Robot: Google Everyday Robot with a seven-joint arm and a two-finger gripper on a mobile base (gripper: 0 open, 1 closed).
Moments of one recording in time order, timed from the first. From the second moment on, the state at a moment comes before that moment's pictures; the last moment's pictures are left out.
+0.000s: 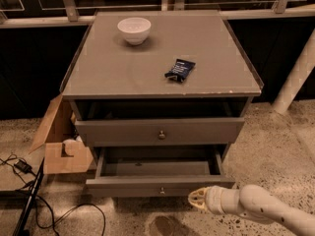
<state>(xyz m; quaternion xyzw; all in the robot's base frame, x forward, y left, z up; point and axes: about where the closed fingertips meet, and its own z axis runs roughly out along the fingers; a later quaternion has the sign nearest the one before) 0.468 -0.166 0.389 -0.61 0.69 0.12 0.38</state>
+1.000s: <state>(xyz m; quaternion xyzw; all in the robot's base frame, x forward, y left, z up) 0.521 -0.151 0.382 -0.62 0.66 0.09 0.42</state>
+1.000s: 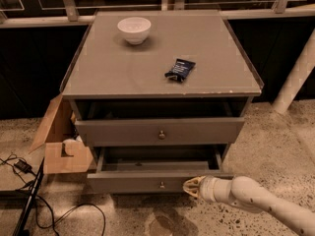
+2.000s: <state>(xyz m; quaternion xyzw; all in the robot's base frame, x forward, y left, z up) 0.574 -0.134 0.388 -0.62 0.65 0.08 0.43</state>
